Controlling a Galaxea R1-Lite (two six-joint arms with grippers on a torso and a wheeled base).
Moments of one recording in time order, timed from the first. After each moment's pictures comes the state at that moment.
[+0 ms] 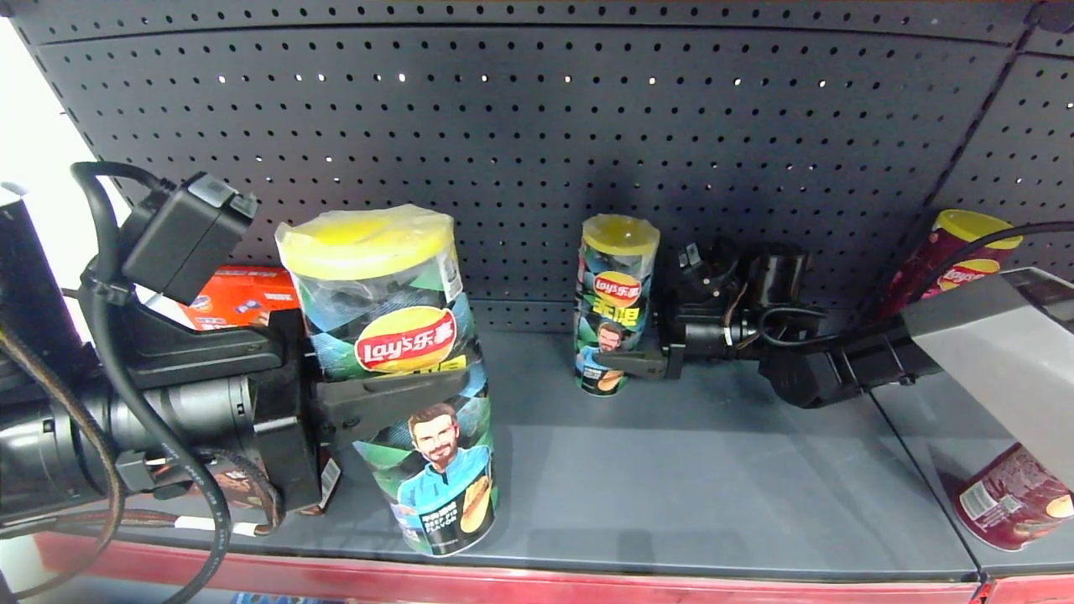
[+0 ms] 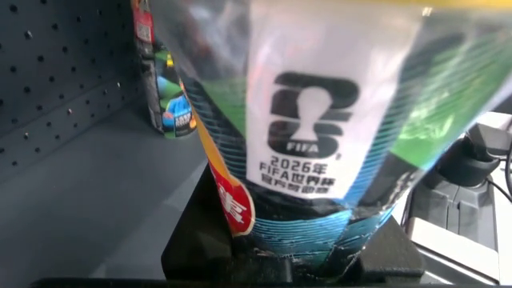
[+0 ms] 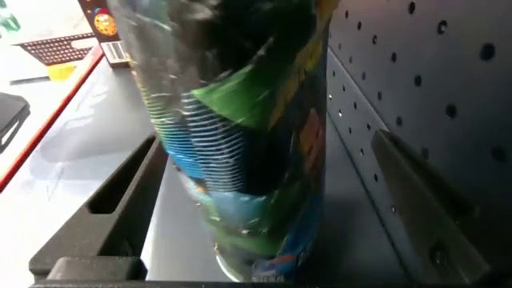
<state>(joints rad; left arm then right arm) -0.45 1.33 -0.69 -0.51 -0.62 0.00 0.34 2.25 -1.44 -0.78 1.11 -0.22</state>
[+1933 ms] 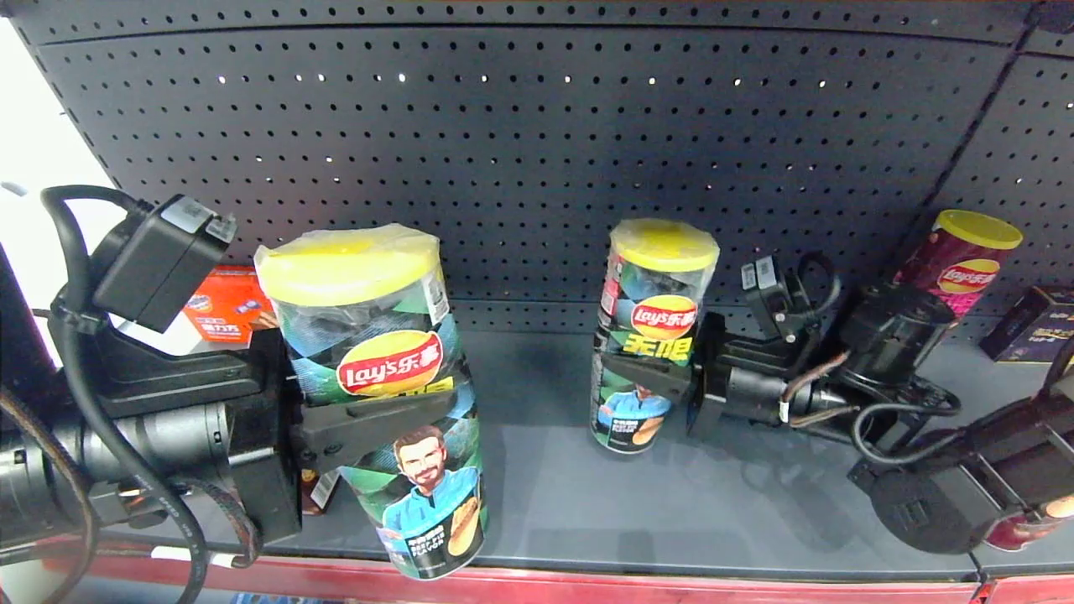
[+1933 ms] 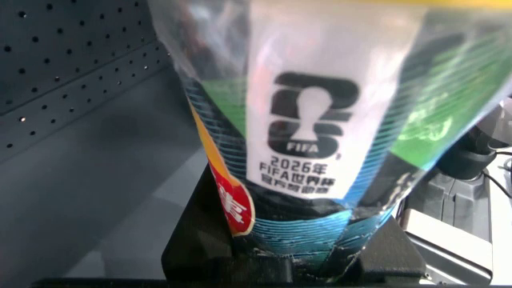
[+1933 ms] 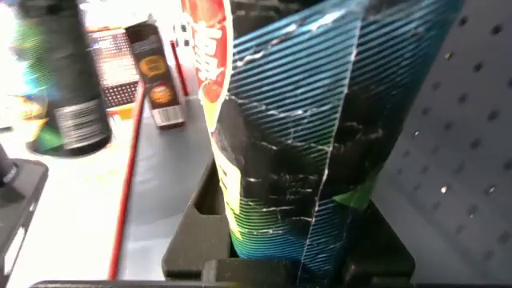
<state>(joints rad) -0.45 1.29 -0.65 -0.51 -0.61 0.00 0.51 1.90 -0.74 -1.34 0.77 -0.04</state>
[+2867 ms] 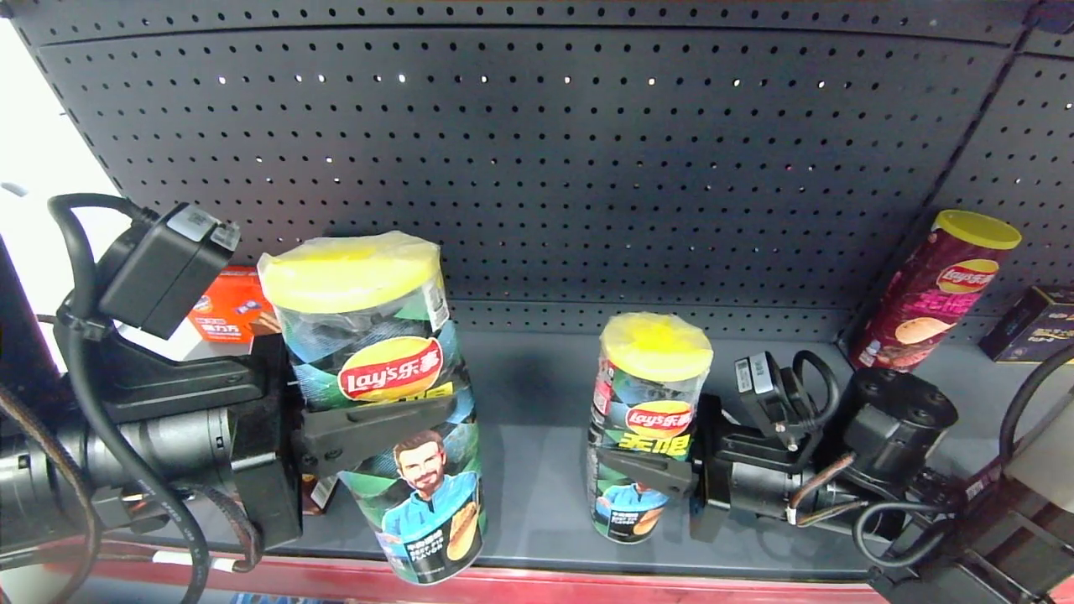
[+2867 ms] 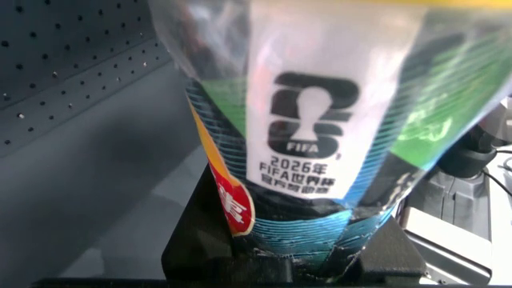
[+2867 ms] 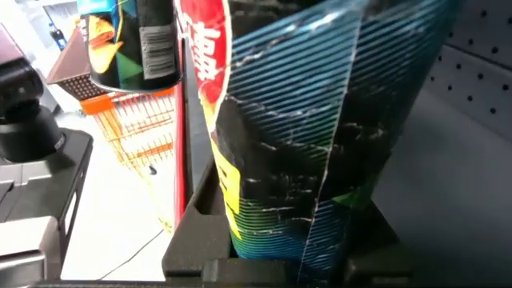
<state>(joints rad) -0.45 1.29 -0.64 -0.51 -0.61 0.00 0.58 1.96 -0.49 -1.57 0.74 -0.04</state>
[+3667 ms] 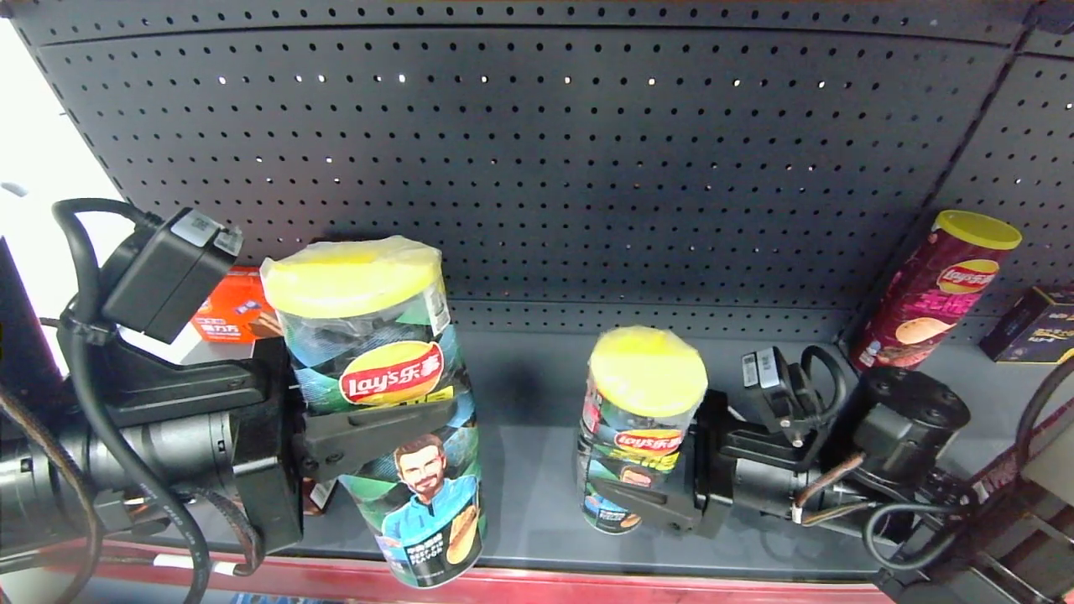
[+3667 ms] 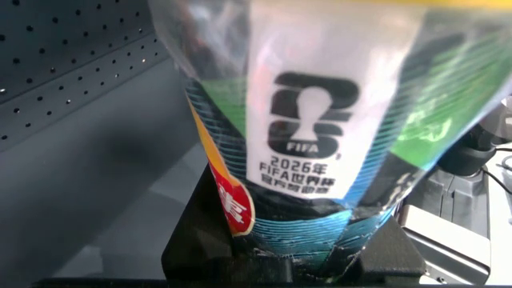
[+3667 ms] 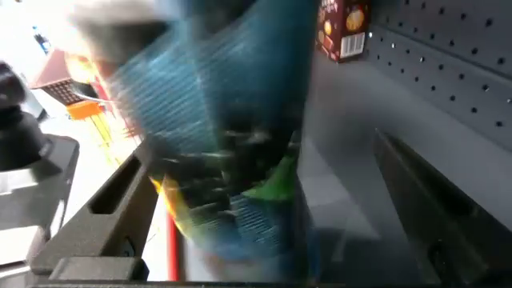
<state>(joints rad) -0.45 1.29 -0.63 -0.51 -0.61 0.00 0.59 1.92 -0.47 -1.57 0.70 -0.04</state>
